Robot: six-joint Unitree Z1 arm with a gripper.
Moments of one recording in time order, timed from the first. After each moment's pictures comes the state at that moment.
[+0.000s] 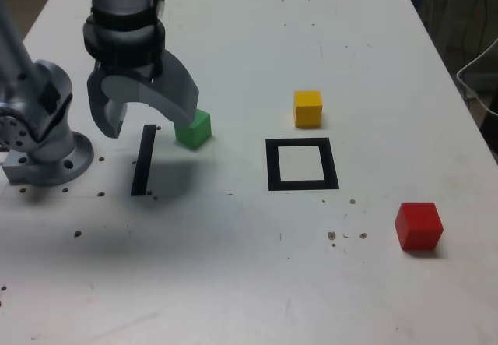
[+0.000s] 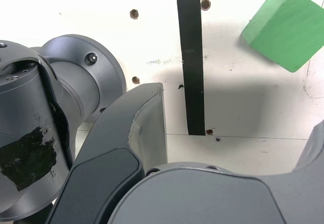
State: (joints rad) arm -0.15 1.48 -0.89 1.18 0.06 -0.12
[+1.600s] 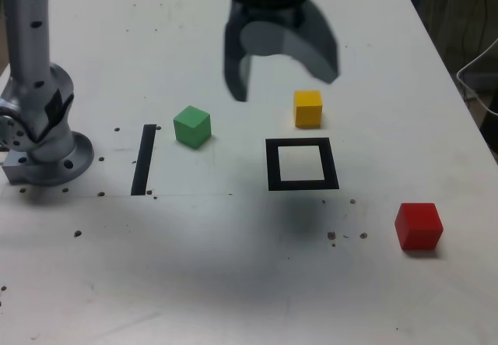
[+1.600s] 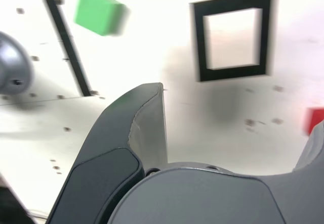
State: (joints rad) arm -0.20 1.89 -1.77 1.55 0.10 -0.11
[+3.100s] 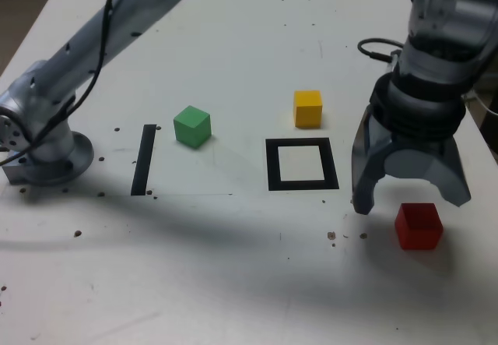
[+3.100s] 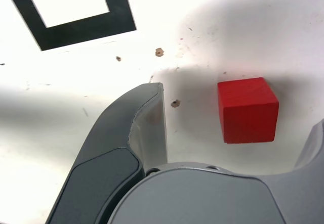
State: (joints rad) arm -0.27 2.44 -2.34 1.59 -0.02 -0.13
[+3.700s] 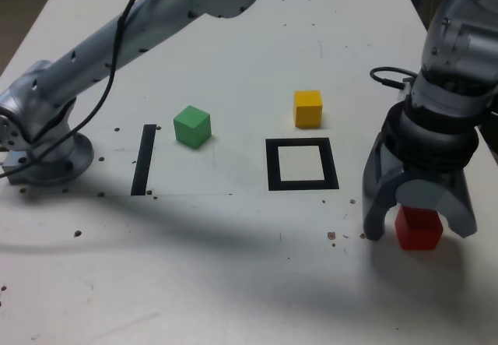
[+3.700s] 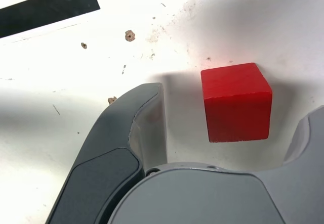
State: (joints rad) arm -0.31 2.51 -2.40 1.58 -0.03 -0.14
